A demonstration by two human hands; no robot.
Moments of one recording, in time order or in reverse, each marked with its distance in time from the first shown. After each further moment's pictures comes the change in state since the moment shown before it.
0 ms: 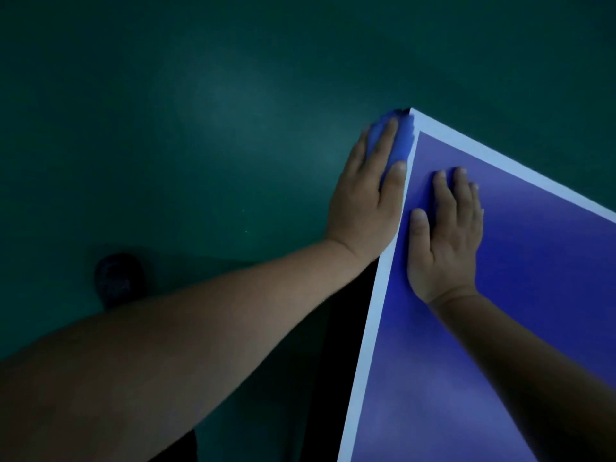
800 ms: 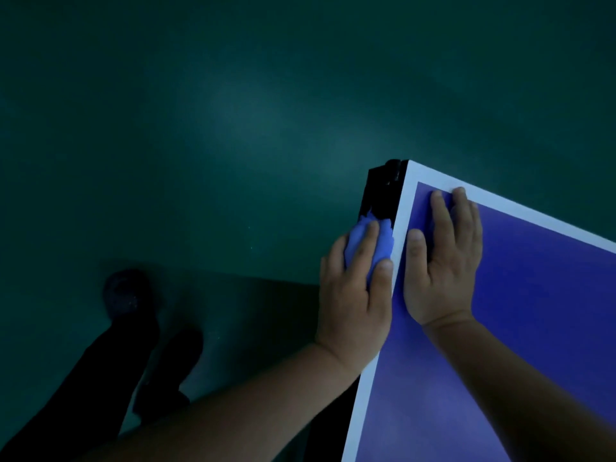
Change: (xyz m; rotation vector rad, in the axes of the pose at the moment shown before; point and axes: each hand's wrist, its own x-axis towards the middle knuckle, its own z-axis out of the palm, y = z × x) left_hand -0.062 0.004 -0.002 0.016 0.078 -0.171; right_hand 0.032 -0.011 0.004 0.037 0.108 -0.064
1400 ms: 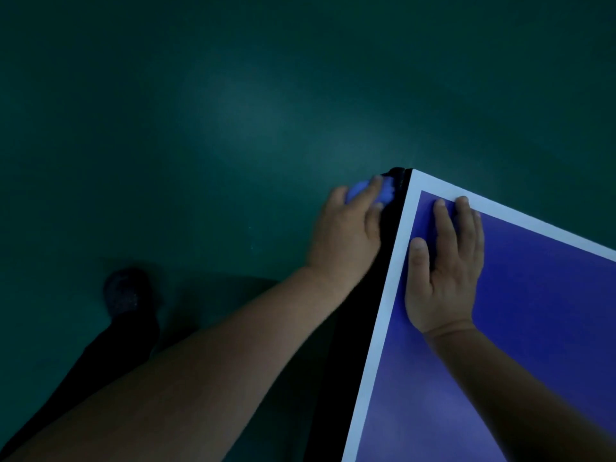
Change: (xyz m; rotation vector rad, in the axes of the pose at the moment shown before) left_hand 0.091 -0.002 -0.008 0.161 -0.028 0.089; right_hand -0.001 0.000 0.001 0.022 0.002 0.005
